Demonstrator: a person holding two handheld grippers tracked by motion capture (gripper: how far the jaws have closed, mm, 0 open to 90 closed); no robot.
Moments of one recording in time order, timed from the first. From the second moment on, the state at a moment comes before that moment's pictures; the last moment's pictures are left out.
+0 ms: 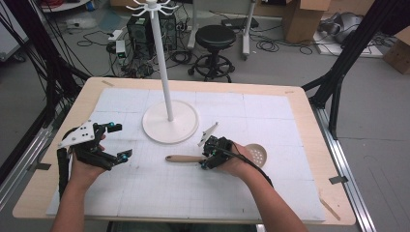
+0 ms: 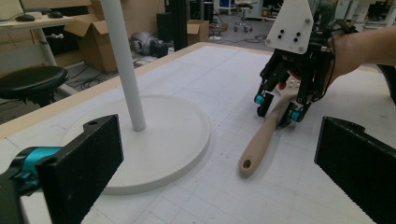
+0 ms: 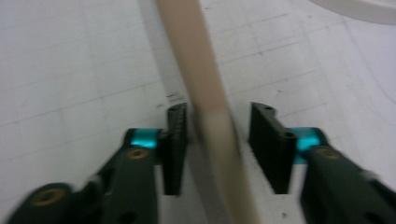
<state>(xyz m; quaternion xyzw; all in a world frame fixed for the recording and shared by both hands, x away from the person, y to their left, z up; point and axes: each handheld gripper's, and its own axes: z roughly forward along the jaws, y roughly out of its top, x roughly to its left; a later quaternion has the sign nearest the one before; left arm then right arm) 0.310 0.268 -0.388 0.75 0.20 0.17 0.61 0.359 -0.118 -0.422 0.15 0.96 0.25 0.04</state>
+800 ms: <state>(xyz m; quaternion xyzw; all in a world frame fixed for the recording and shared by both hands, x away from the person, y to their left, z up) 0.307 0.268 -0.384 0.75 0.20 0.17 0.61 0.359 -0.109 -0.417 0.13 0.97 0.21 0.03</state>
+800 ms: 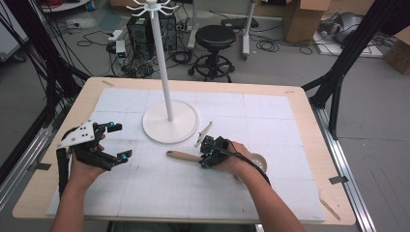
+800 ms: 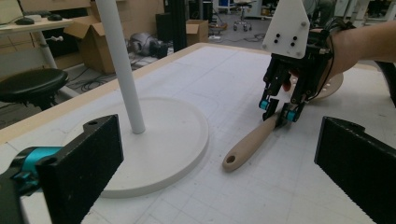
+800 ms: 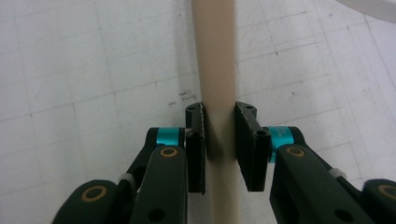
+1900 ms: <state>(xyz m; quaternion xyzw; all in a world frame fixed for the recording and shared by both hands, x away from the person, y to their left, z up) 0.307 0.269 -0.382 0.75 0.20 0.17 0.61 0.353 -0.190 -0.299 0.17 0.83 0.52 0.07</state>
